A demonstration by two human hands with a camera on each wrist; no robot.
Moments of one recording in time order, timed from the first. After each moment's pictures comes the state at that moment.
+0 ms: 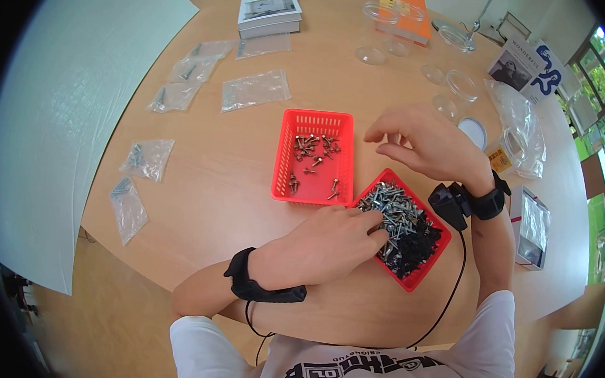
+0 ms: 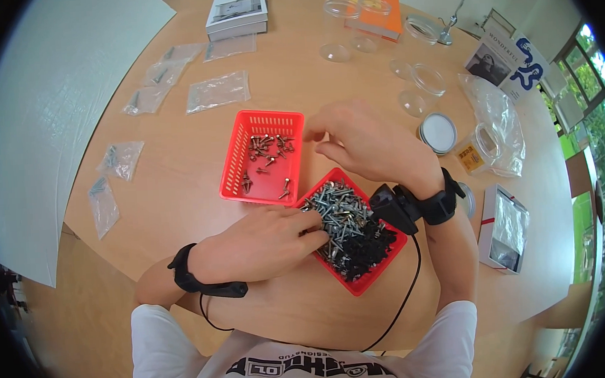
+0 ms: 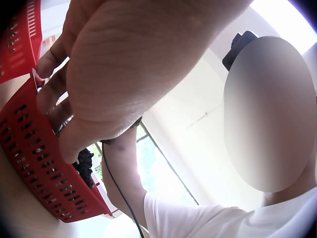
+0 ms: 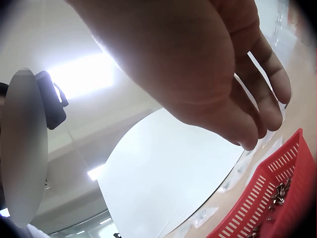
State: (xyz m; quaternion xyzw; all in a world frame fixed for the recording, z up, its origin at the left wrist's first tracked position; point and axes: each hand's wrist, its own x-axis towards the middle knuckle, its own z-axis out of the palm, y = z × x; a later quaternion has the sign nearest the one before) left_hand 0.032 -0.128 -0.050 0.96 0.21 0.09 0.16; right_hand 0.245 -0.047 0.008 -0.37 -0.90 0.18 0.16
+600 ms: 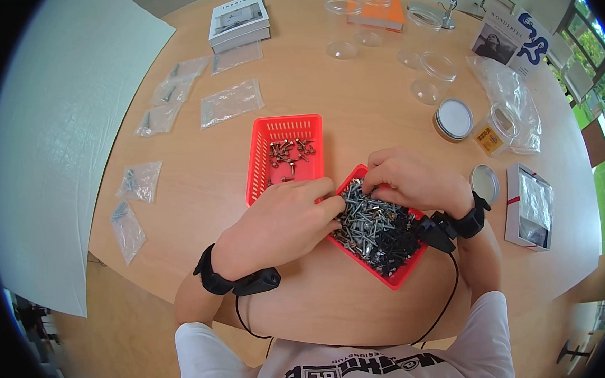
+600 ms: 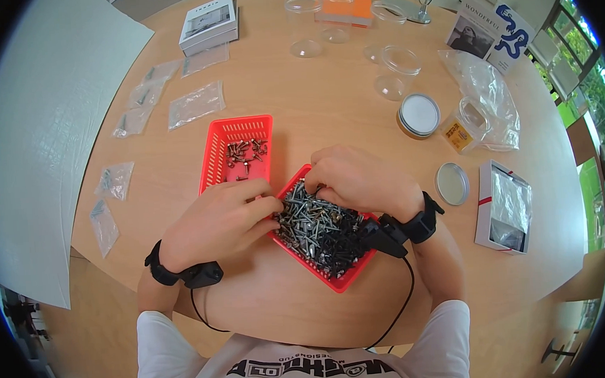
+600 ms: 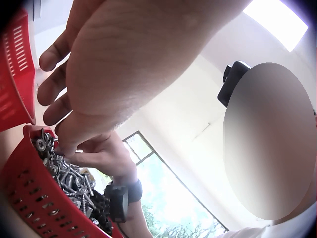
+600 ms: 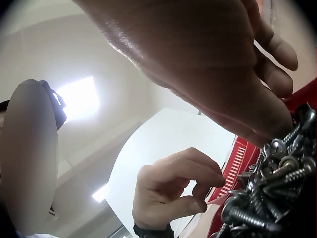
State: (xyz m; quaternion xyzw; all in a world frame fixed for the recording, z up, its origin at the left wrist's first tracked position) left_hand 0.026 -0.105 -0.026 0.94 0.27 0.12 0.14; right_hand 0.283 -0.082 -0.039 -0.35 -0.90 0.24 0.12
